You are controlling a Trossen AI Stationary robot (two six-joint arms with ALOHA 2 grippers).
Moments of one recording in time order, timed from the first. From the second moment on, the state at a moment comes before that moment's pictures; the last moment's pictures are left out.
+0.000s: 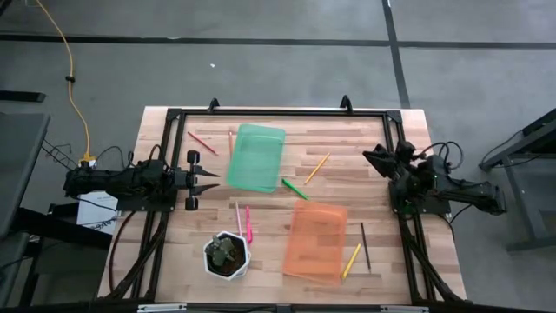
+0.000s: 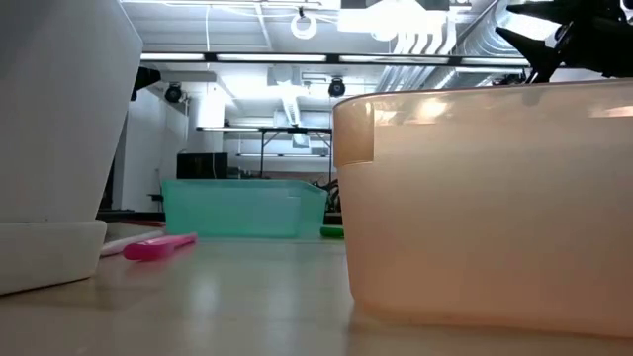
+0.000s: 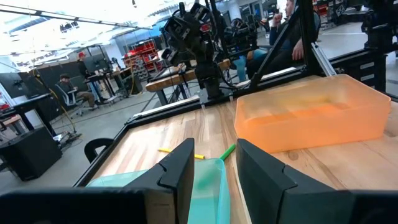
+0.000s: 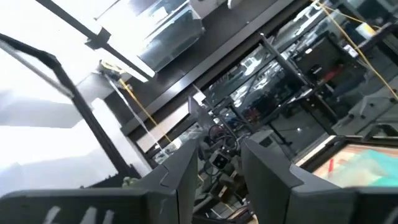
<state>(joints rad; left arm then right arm) 0.09 0.03 0.01 0.02 -0.03 0.32 -0.19 0.01 0.01 0.44 -0.01 0.73</state>
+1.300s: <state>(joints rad) 0.09 0.03 0.06 0.49 -0.13 0.21 -0.19 0.27 0.44 0.32 0.19 0.49</state>
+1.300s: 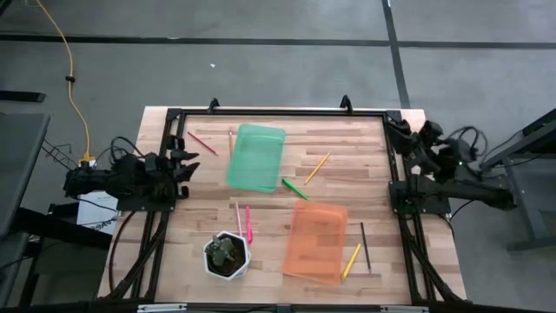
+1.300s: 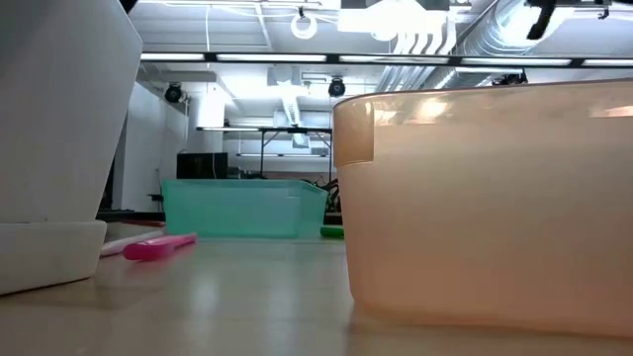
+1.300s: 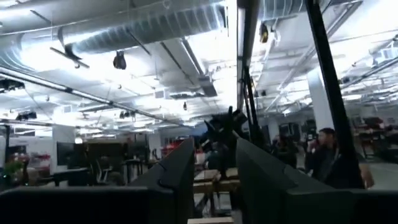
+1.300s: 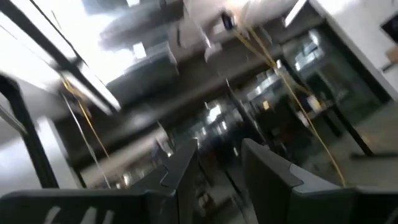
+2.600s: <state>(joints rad) 0.09 0.94 1.22 -0.88 -0.17 0.07 -0.10 1.22 1.31 -0.84 0.06 0.20</state>
